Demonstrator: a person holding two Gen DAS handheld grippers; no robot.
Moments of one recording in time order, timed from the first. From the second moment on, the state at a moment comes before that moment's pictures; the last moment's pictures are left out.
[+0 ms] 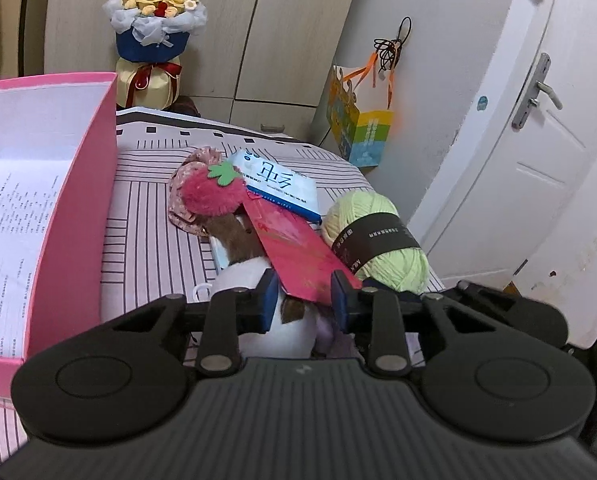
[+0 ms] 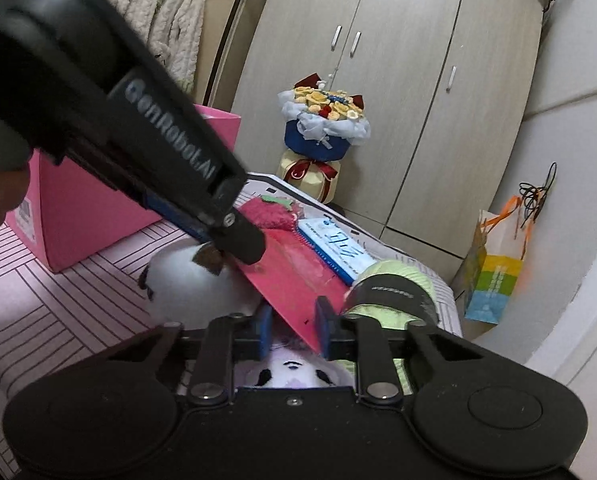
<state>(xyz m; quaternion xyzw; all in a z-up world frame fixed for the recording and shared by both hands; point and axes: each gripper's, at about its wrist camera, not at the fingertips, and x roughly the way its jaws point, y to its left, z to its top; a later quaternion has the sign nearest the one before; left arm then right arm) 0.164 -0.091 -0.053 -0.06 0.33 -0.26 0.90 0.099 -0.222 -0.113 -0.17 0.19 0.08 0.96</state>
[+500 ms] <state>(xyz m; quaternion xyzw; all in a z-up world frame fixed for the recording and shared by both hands) 0.166 -0.099 -0.056 -0.10 0.32 -0.23 0.91 0.093 -0.213 -0.119 -0.16 0.16 0.08 0.97</state>
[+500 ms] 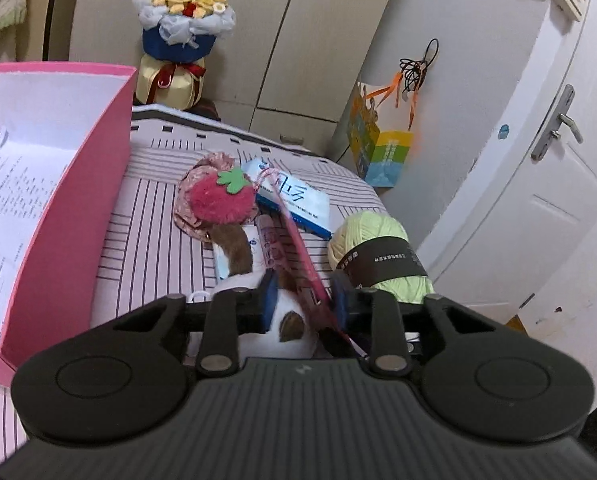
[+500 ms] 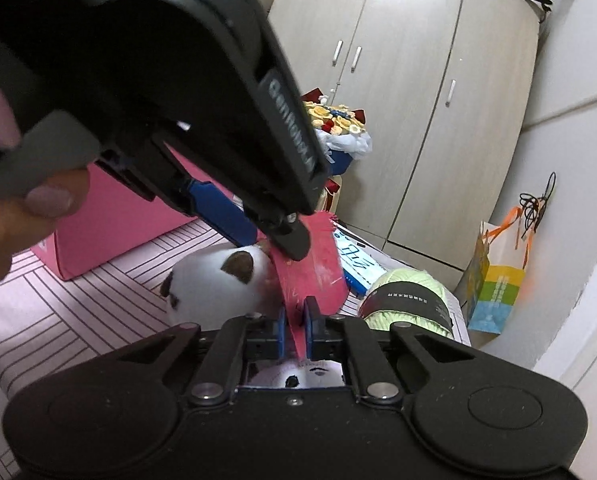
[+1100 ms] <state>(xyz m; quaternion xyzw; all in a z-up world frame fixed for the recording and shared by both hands) 0.158 -0.100 -0.054 -0.12 0.31 -0.26 0.91 0.091 -0.210 -0.123 -0.17 0.15 0.05 0.97</state>
